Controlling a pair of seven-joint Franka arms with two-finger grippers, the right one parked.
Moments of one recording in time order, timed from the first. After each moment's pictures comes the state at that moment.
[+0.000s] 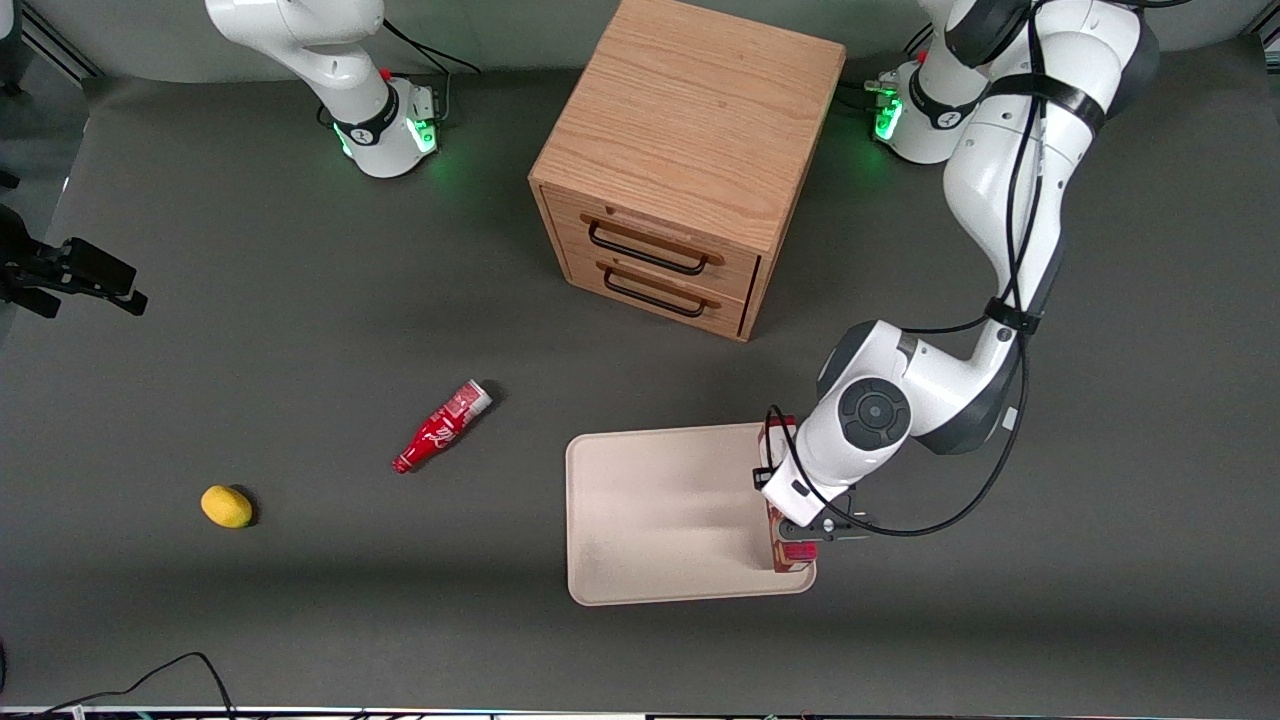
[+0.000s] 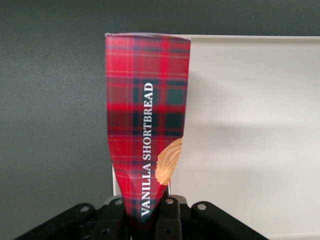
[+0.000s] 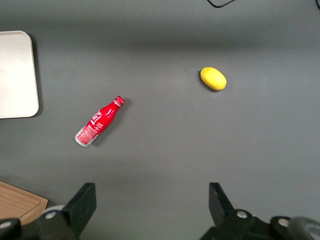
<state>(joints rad) -0.17 0.84 -0.35 -1.32 0.26 2.21 -0.61</state>
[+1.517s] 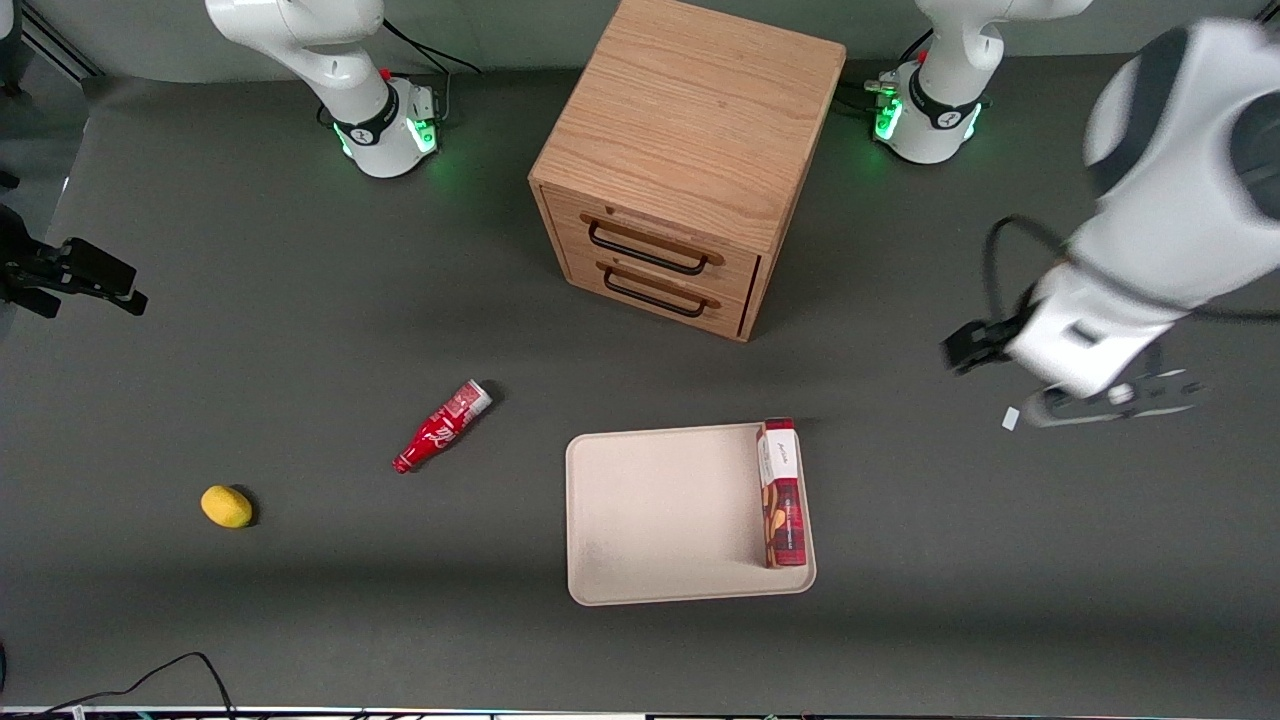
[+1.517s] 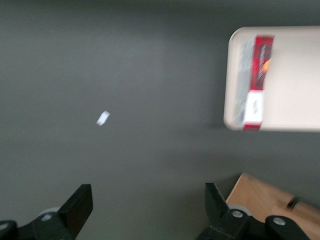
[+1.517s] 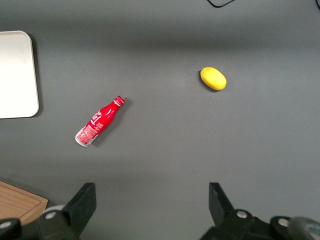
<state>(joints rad) -0.07 0.24 -0.14 -1.29 0.07 1.45 -0.27</state>
